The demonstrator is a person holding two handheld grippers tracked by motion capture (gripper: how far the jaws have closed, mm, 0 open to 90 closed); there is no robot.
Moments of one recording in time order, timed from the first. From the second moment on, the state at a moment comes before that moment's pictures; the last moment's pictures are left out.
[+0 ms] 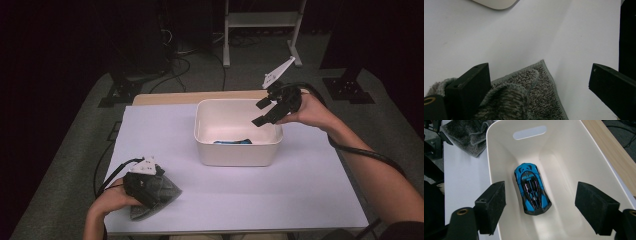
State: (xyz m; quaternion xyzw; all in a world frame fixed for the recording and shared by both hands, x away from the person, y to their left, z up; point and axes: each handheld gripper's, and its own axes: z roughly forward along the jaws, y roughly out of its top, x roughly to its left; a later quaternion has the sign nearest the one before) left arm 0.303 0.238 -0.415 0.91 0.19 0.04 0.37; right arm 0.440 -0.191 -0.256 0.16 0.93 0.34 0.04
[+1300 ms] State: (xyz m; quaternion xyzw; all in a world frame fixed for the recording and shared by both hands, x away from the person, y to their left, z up) left arm 0.304 0.236 -0.415 0.90 0.19 0.04 0.38; right arm 0.394 -0.287 -0.266 0.25 0.89 0.37 0.06
